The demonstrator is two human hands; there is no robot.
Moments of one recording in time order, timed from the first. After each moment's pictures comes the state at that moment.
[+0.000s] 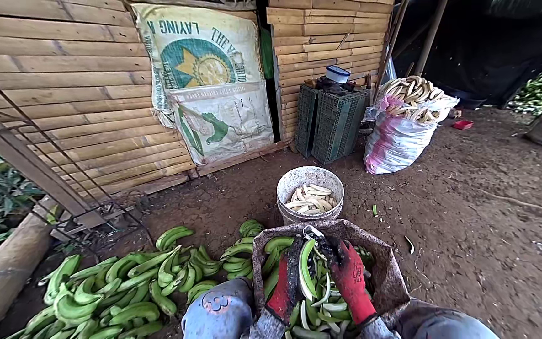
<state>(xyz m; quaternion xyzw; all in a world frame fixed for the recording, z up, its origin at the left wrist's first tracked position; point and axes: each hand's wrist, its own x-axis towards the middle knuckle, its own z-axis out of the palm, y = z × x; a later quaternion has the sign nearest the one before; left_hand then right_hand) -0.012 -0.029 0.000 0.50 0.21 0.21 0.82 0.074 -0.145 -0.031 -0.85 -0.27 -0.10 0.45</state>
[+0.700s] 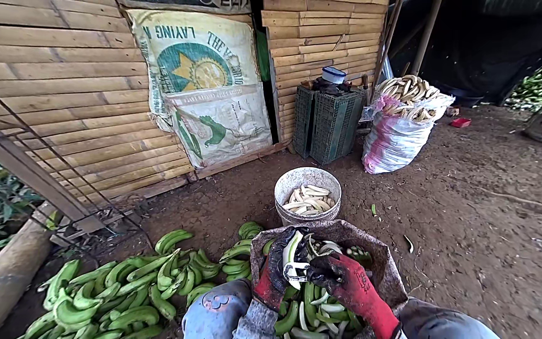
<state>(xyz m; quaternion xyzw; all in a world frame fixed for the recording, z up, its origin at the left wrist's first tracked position) -0.007 -0.005 0.023 0.39 0.08 0.19 0.90 0.067 -0.185 -0.008 -0.74 -0.48 0.03 0.47</state>
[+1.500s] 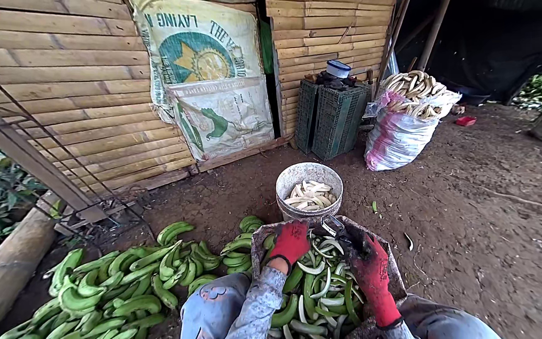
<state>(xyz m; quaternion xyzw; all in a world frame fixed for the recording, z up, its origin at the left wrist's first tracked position) 0.048 0.012 0.034 0.95 0.21 -0.13 0.16 0.087 -0.185 -0.007 -0.80 -0.27 -0.19 0.51</state>
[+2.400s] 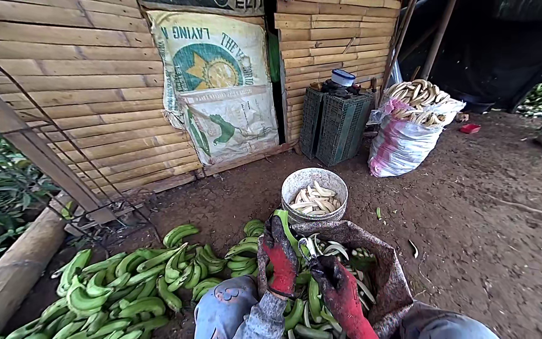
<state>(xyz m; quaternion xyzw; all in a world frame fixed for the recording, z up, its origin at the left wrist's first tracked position) 0.010 -0.015 0.043 0.52 0.26 0.53 0.62 0.021 -0.152 -0.021 -0.70 -0.33 0.02 0.63</state>
